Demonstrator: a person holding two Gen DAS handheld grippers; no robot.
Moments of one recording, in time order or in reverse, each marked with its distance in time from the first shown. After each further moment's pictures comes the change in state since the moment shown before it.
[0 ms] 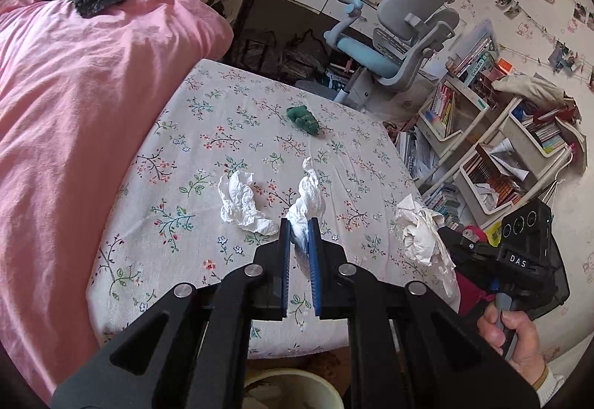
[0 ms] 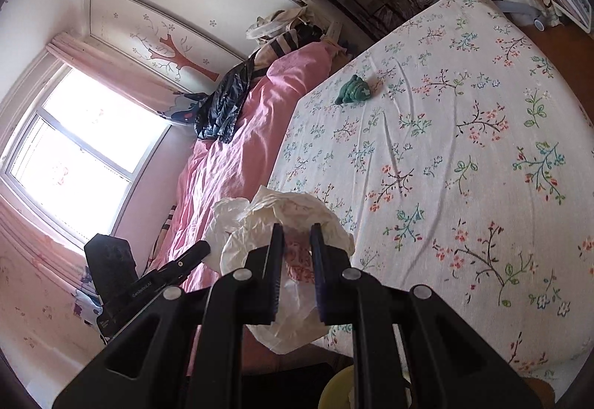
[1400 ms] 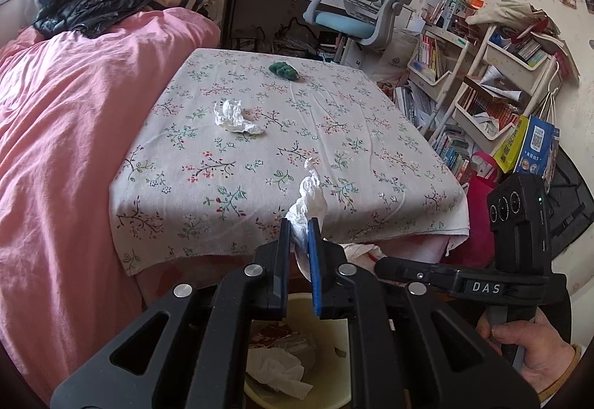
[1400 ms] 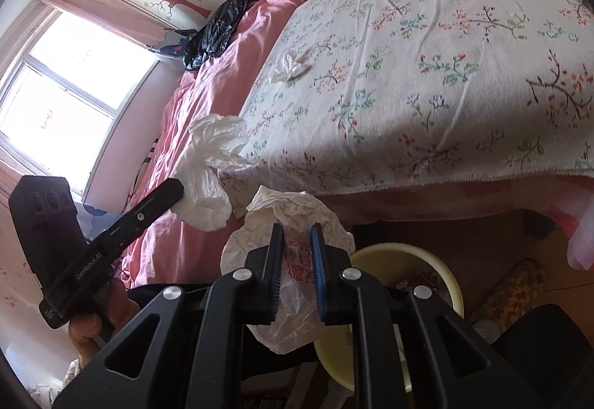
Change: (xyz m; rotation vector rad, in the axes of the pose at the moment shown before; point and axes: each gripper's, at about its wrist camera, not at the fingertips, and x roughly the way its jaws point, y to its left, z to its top) left arm -0.067 -0.044 -0.131 0.186 0.030 0.090; right arm 0.011 0.019 -0.154 -0.048 0.193 -0.091
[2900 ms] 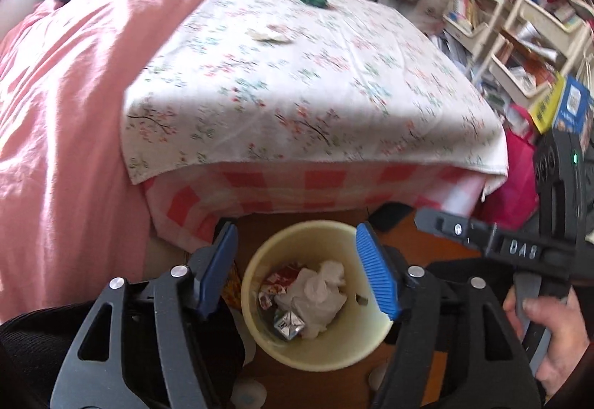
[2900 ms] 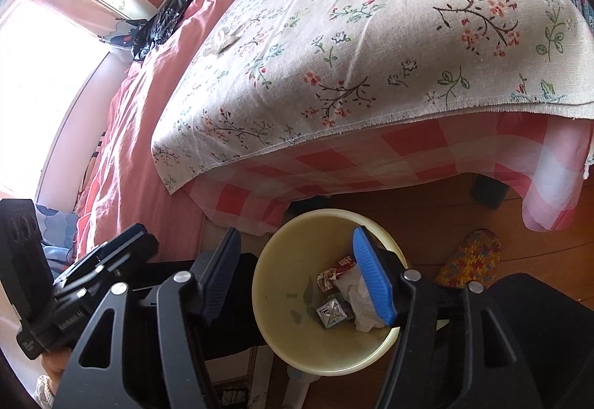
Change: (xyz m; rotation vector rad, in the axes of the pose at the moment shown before) left arm 0.019 -0.003 -0.060 -0.046 0.187 0.149; right arm 0.000 -0.023 -0.026 0.035 0.020 -0.221
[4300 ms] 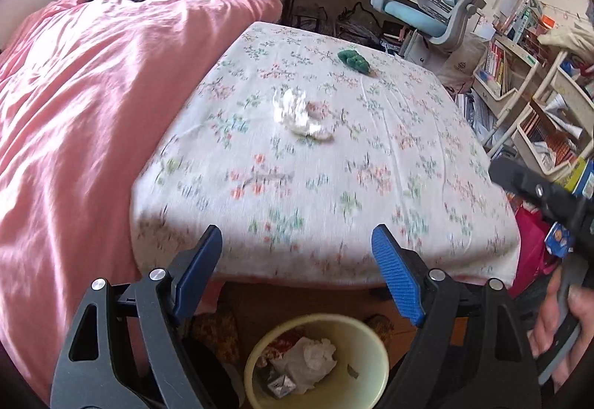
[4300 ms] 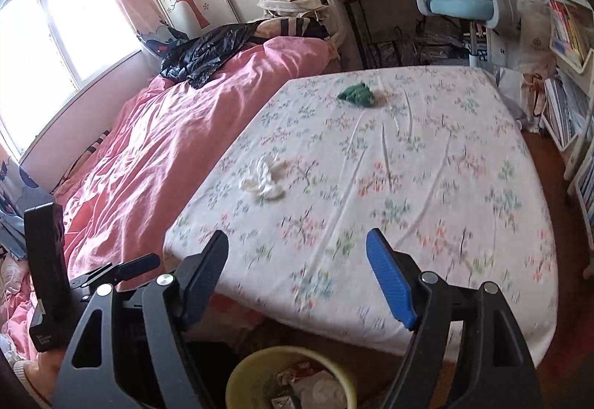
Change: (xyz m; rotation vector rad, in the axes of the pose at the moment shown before) left arm 0.026 0.032 0.116 -0.136 -0.087 0.013; right arm -0.033 0.077 0.144 -0.328 -0.239 -0.094
